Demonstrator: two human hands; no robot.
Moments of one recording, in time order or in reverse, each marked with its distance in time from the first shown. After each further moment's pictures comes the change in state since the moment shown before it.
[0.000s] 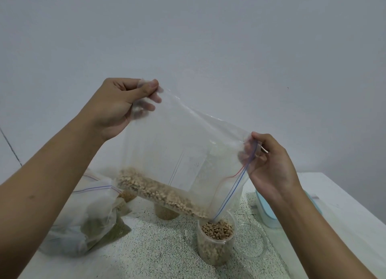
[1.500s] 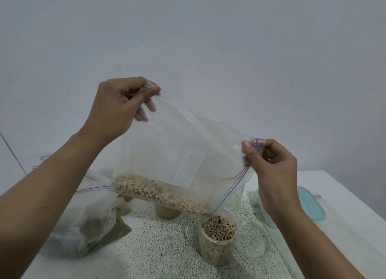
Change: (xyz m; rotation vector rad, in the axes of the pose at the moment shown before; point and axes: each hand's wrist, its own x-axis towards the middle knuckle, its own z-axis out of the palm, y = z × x) left_hand 0.008 -0.024 -0.005 0.451 0.134 0.446; right_hand -0.009 0.023 -0.017 -0.491 0.073 -0.452
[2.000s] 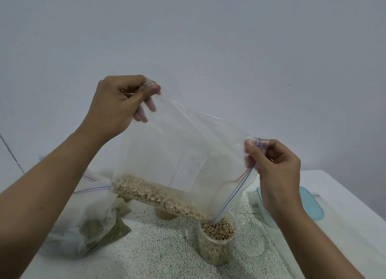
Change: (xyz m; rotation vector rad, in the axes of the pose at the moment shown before) left_hand 0.002 0.005 -0.001 -0.025 -0.026 -0.024; right_hand 0.000 -0.004 -0.003 0.027 0.035 -0.001
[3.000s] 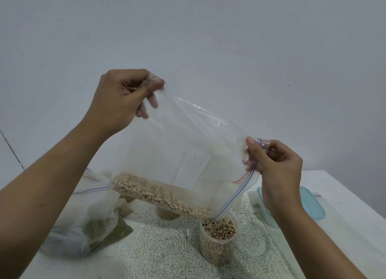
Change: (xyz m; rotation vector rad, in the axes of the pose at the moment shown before) left_hand 0.006 0.010 -0.003 0.033 -0.010 0.046; right_hand -0.002 -0.003 0.002 -0.031 0.023 -0.028
